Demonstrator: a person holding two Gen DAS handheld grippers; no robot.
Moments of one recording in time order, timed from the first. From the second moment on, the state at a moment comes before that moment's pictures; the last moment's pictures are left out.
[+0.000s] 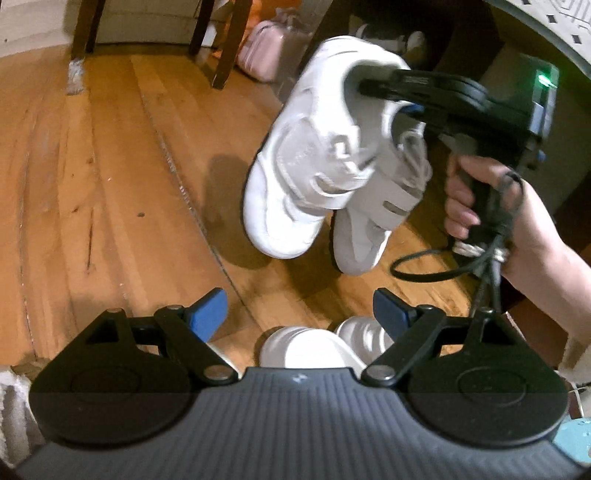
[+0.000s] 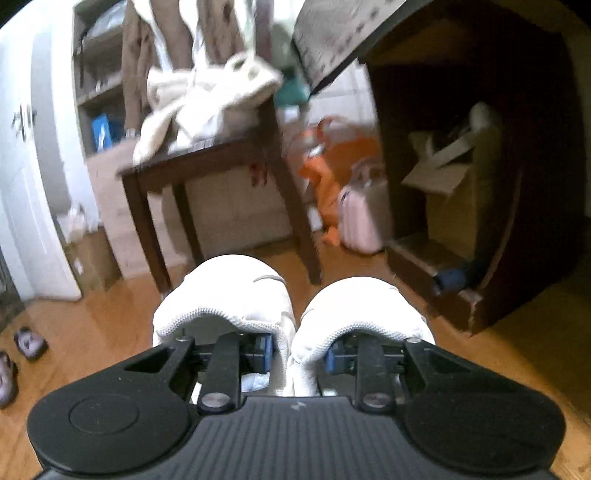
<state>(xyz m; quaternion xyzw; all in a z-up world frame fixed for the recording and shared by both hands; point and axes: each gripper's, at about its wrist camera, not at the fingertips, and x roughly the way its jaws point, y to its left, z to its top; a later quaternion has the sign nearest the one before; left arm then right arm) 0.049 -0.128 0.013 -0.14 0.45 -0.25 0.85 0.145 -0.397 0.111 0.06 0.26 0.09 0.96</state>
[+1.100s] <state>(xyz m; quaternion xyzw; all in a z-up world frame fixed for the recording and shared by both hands) 0.047 -0.133 -0.017 -0.11 0.64 -0.31 0.70 0.122 -0.397 0.059 0.07 0.77 0.01 0.63</state>
